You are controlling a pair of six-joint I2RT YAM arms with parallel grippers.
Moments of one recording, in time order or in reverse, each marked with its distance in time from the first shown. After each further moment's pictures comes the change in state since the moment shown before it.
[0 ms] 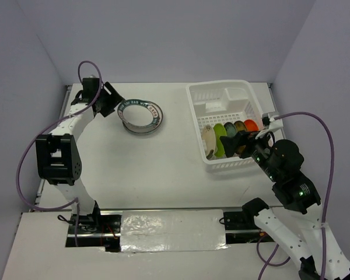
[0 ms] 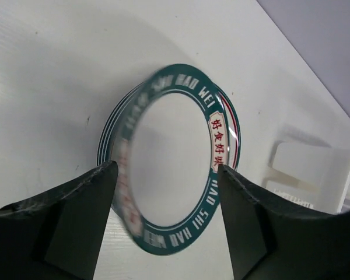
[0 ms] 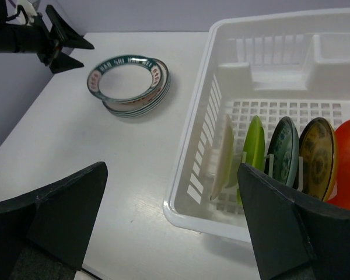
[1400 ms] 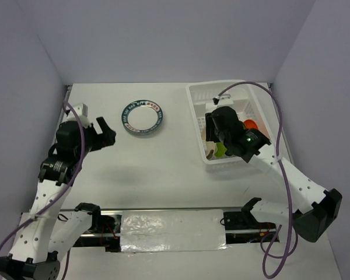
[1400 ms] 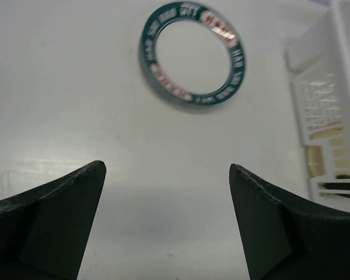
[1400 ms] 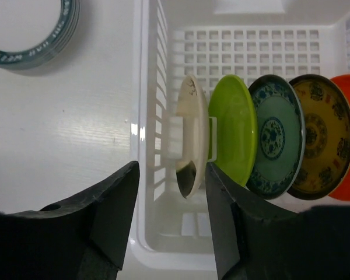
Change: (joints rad) left arm -0.164 -0.924 -0.410 -0.252 -0.161 0.342; right arm 0.185 0.599 0.186 -0.094 0.349 0.039
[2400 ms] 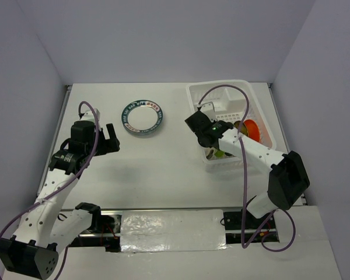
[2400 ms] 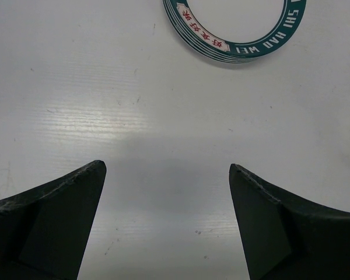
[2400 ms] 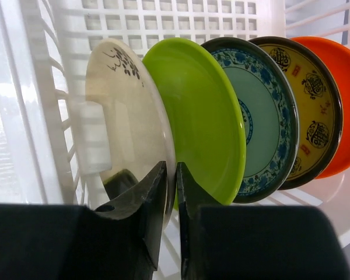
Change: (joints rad) left arm -0.037 0.025 -0.126 -0.066 -0.072 0.056; right arm 0.061 0.378 0.030 -0.103 0.336 0.013
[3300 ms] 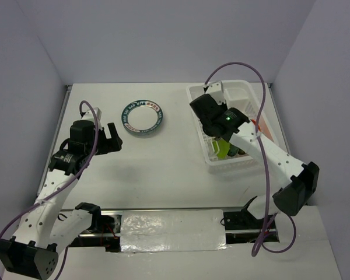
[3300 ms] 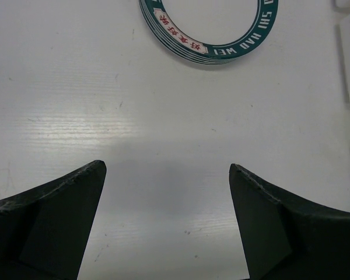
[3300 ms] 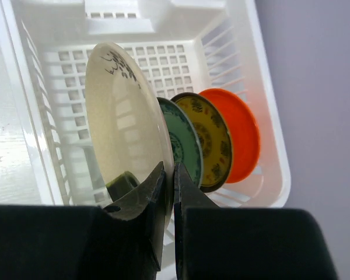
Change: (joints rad) left arm -0.002 -0.007 0.000 0.023 0.056 0.001; right arm 0.016 -0.045 0.285 -0.181 0.167 -0.080
